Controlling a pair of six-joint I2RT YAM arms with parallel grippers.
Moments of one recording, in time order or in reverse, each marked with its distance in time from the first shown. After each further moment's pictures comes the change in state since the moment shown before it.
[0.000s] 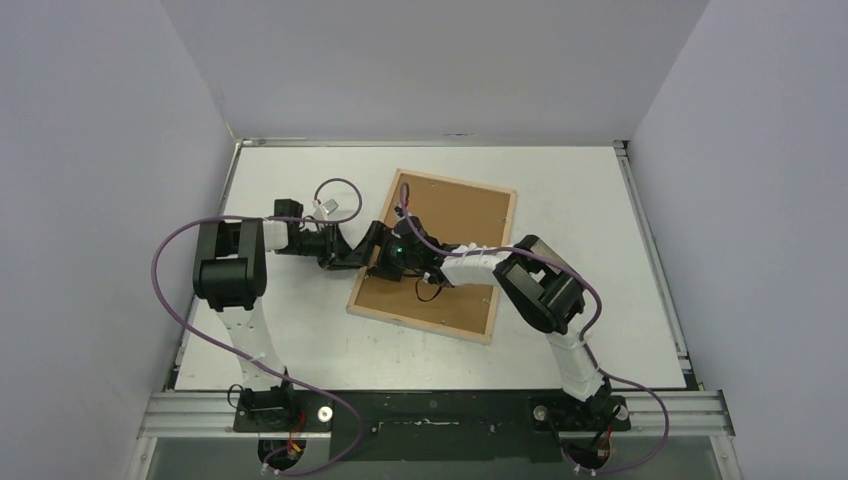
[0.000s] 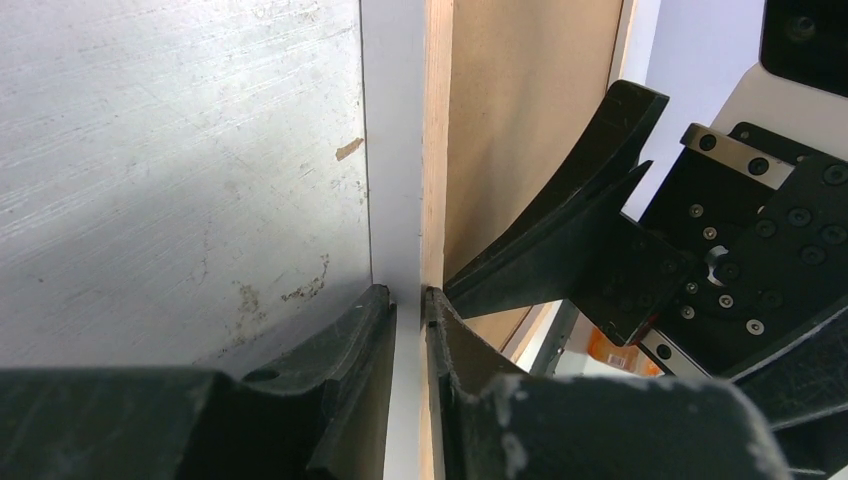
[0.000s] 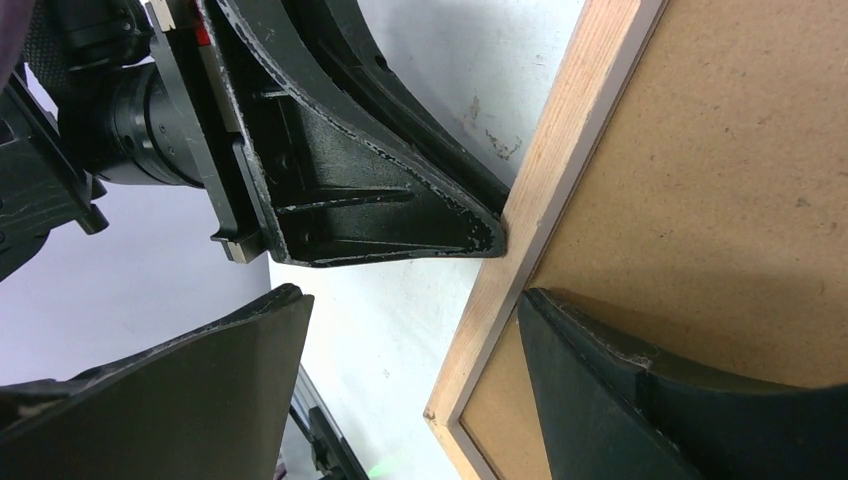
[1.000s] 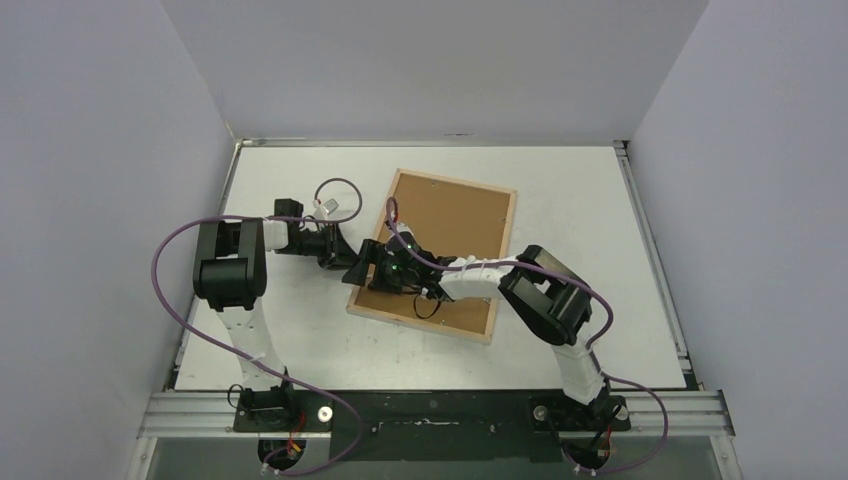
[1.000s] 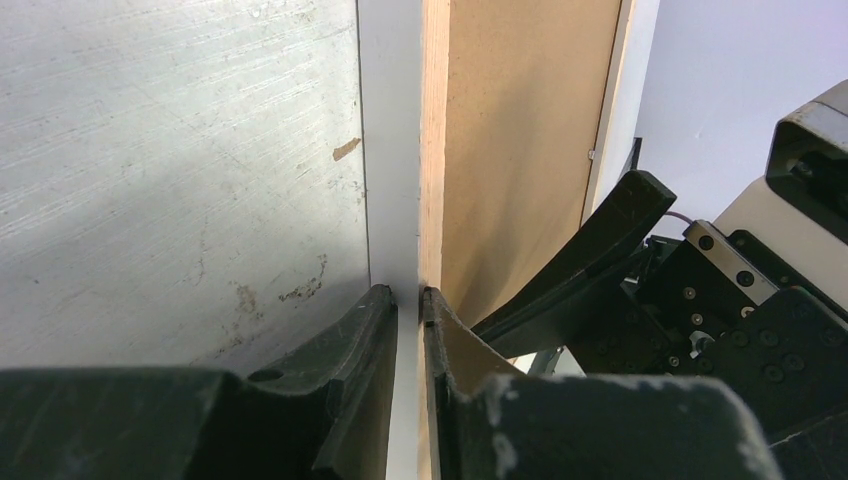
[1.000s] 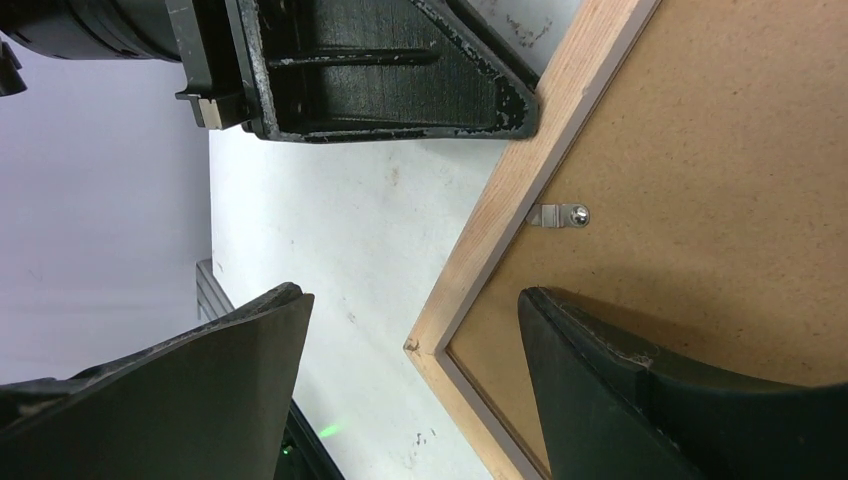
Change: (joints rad) left arm 0.000 0.000 0.003 -0.007 0.003 0.003; right arm 0.078 -0.083 -0.079 -0.047 0.080 -0.111
